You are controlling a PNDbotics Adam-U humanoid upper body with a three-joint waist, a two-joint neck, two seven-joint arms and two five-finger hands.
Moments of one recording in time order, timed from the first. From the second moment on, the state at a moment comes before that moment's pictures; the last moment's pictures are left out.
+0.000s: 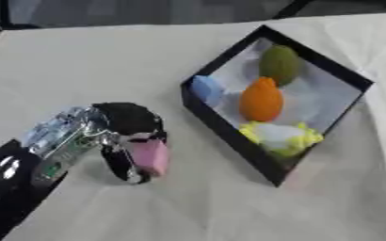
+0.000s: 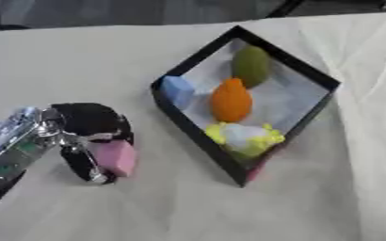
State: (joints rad) left arm -0.64 0.58 -0.54 -1.73 -0.85 -0.15 -0.78; right arm -0.28 -0.56 -0.17 -1.89 -0.32 0.05 -0.04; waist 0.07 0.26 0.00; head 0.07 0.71
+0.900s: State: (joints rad) left arm -0.96 0.65 -0.46 -1.98 -0.56 -0.09 -0.78; right arm -0.30 -0.58 -0.17 -1.89 -0.32 0.04 -0.04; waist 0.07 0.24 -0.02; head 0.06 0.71
